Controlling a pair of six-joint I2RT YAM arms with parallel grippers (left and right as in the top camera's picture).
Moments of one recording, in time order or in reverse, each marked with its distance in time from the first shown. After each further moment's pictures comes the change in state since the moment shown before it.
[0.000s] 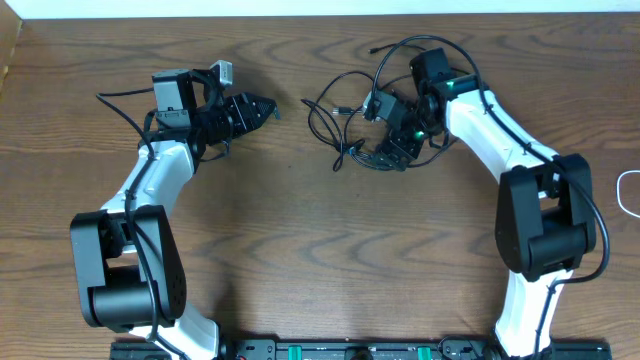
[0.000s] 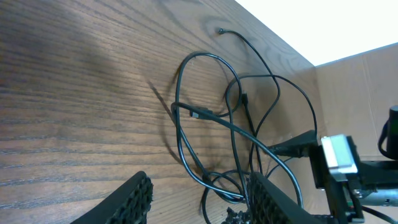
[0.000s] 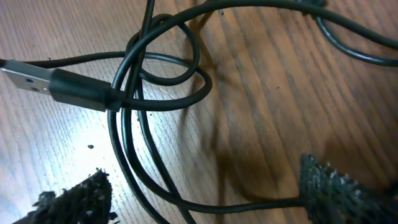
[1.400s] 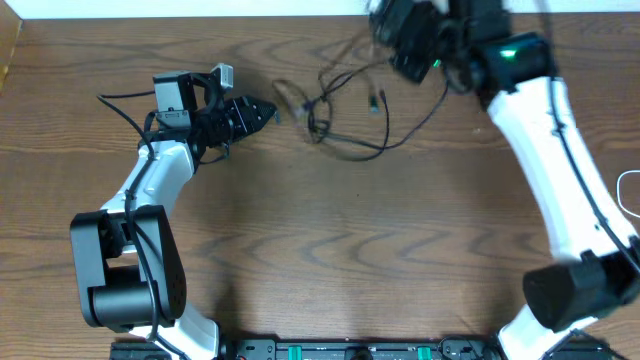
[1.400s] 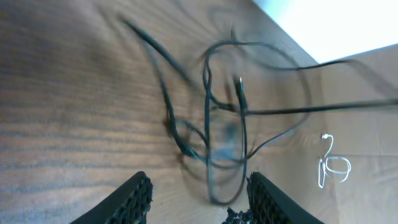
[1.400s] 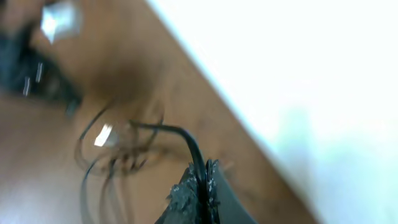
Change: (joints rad) left arm 0.000 0.000 0.000 -0.045 -0.004 0.000; right arm 0.020 -0.261 0.374 0.088 0.041 0.171
